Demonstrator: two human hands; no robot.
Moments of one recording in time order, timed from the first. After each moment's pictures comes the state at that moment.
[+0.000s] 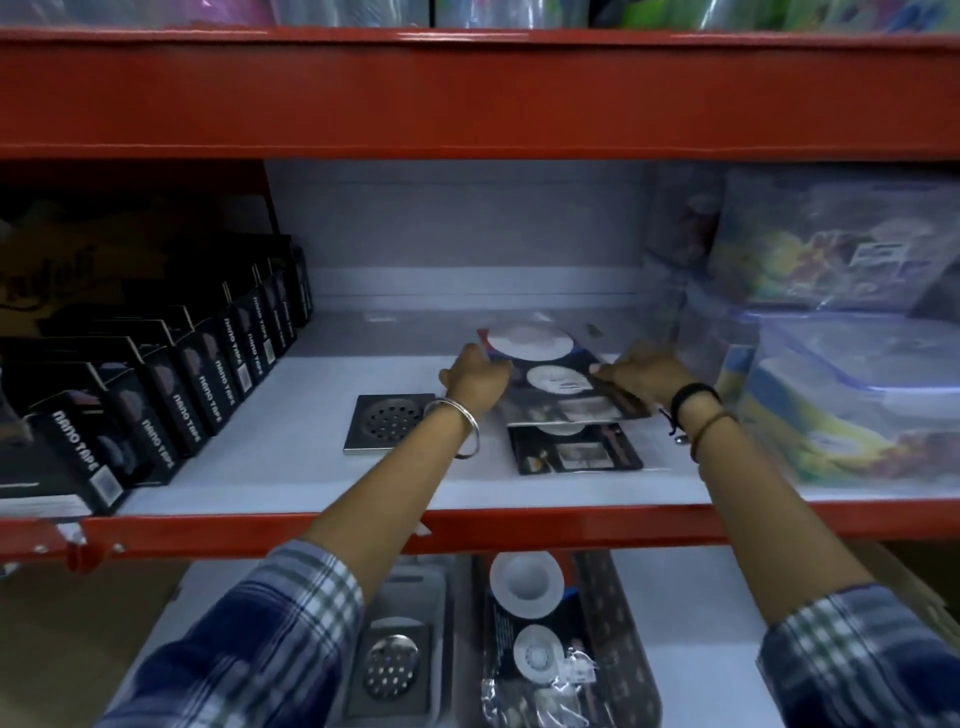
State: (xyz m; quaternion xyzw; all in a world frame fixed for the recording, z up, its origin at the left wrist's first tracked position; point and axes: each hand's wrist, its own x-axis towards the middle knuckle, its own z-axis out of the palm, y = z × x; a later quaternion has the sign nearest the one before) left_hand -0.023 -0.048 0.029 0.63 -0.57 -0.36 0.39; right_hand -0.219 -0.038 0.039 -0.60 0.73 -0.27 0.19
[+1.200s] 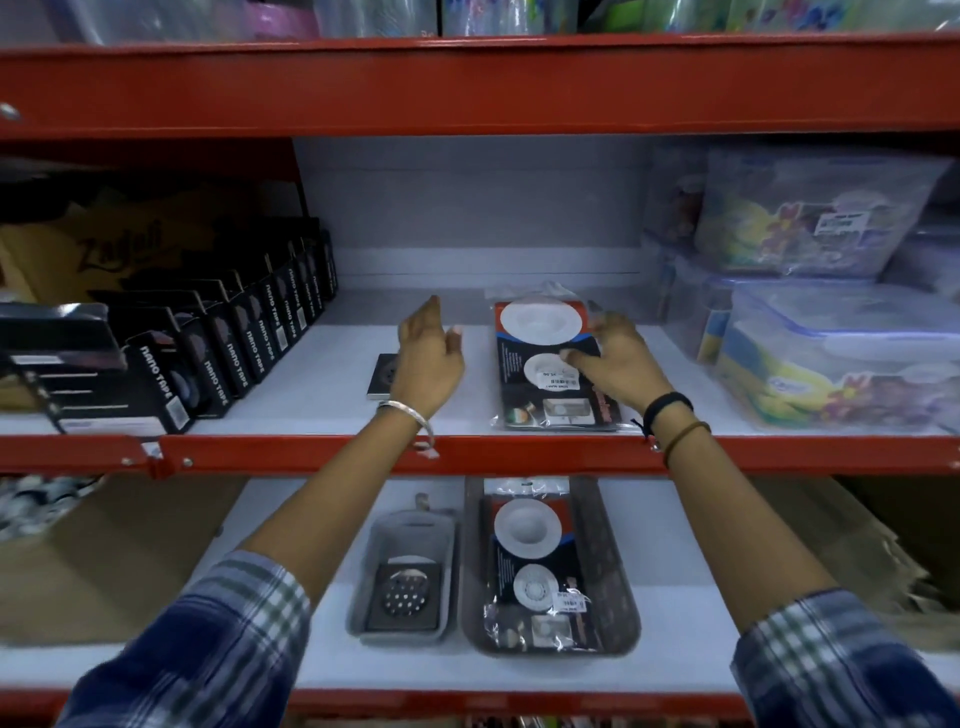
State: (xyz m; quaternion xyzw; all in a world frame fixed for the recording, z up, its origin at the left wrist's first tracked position) left_hand 0.028 0.027 0.024 0.59 -0.68 -0.10 0.42; right_hand -0.184 0.041 0.029 -0.66 0.64 -0.37 0.14
